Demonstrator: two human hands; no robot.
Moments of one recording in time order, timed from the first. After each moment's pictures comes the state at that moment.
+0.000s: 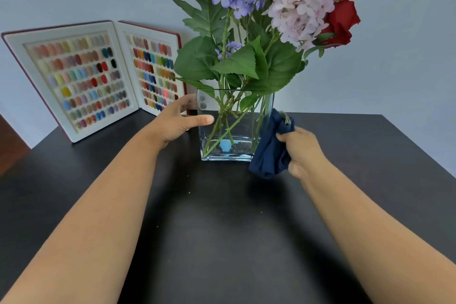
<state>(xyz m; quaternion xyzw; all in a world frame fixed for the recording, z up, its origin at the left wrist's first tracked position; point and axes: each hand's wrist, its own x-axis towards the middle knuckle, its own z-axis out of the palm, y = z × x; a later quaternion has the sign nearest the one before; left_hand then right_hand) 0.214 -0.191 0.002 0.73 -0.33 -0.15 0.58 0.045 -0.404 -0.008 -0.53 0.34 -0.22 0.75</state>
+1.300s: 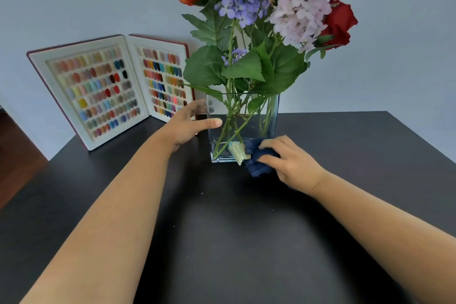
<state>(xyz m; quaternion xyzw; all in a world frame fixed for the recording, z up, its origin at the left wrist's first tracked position) 0.217 -0.190 0.003 0.74 -0.33 -0.16 0.56 0.026 -0.412 -0.047 -0.94 -0.19 -0.27 -0.03</state>
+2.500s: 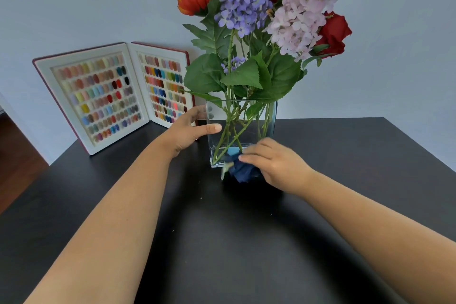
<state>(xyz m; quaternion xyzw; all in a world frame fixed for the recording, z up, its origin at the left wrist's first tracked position) 0.218 -0.192 0.001 0.74 -0.32 -0.15 0.57 0.031 -0.383 -0.018 -0.93 -0.24 -0.28 0.01</state>
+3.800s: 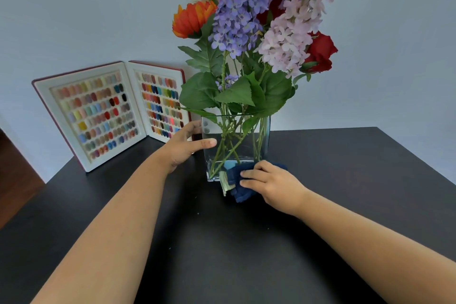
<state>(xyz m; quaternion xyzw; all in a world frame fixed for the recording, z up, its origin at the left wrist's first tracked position) 0.211 -0.190 0.007 0.71 -0.32 -0.20 0.59 0.026 -0.389 -0.038 -0.93 -0.25 -0.27 -0.04</state>
